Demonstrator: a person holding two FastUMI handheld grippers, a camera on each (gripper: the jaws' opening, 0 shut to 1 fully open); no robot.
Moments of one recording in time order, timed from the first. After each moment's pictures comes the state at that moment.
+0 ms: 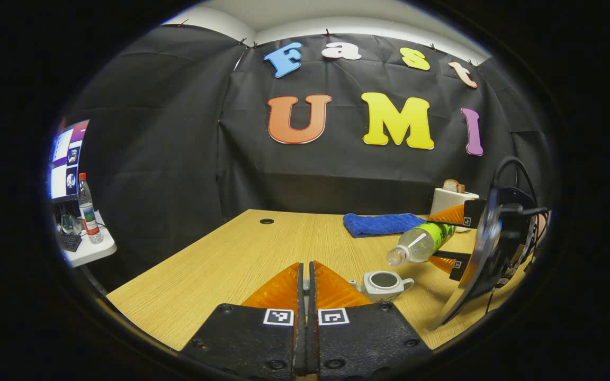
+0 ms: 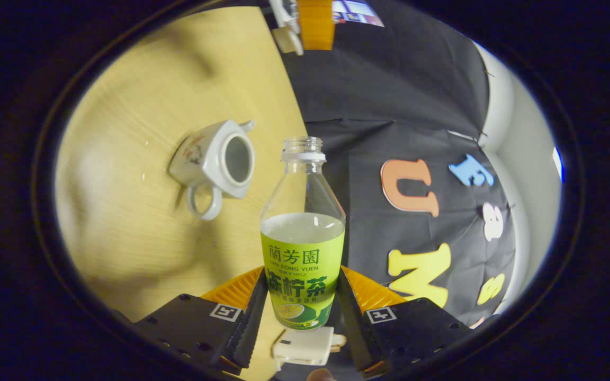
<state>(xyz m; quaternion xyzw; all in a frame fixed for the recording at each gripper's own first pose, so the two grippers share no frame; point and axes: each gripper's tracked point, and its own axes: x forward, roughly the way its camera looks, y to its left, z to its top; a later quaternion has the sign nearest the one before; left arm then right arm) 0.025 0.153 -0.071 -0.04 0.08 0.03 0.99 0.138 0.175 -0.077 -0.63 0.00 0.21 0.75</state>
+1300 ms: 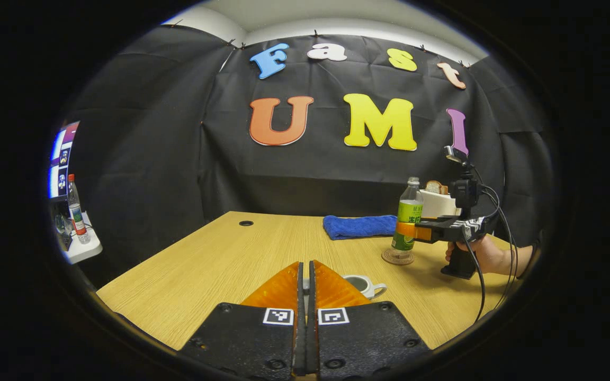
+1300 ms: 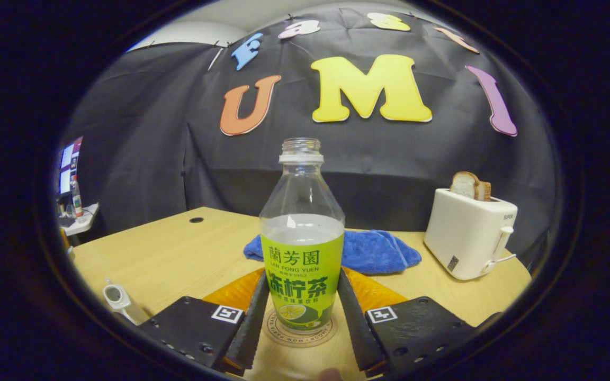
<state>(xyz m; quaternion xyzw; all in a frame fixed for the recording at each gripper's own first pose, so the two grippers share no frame) 0.032 0.124 -0.069 -0.04 0.08 -0.01 1.00 0.266 0.109 -0.118 0.00 0.17 0.15 0.98</state>
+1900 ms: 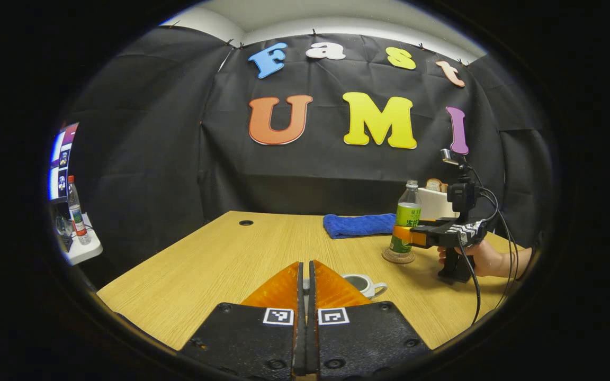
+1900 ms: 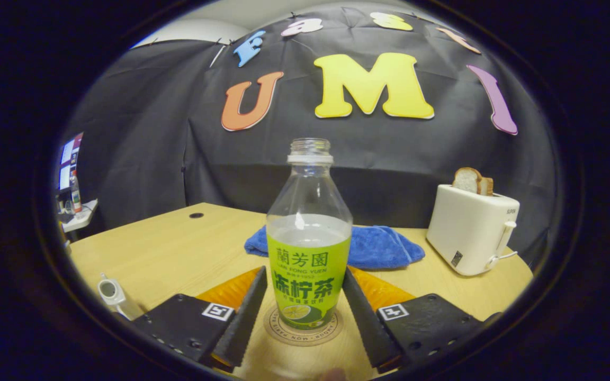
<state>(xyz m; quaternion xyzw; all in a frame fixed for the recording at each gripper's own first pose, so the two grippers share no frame) 0.035 0.122 -0.071 -0.04 0.08 -0.01 1.00 0.259 0.117 -0.129 0.00 0.17 0.15 0.97</state>
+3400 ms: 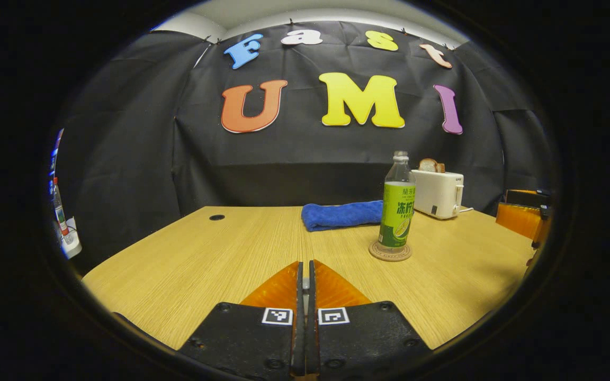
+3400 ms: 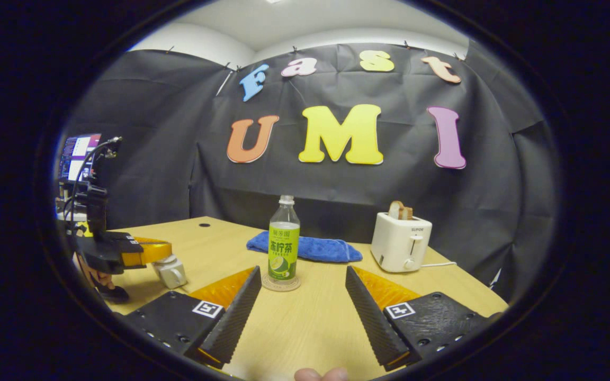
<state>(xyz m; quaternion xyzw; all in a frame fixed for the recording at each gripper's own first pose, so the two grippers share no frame) 0.092 0.054 -0.112 -0.01 0.10 -0.04 0.99 0.083 0.019 -0.063 -0.03 0.08 0.11 0.99</state>
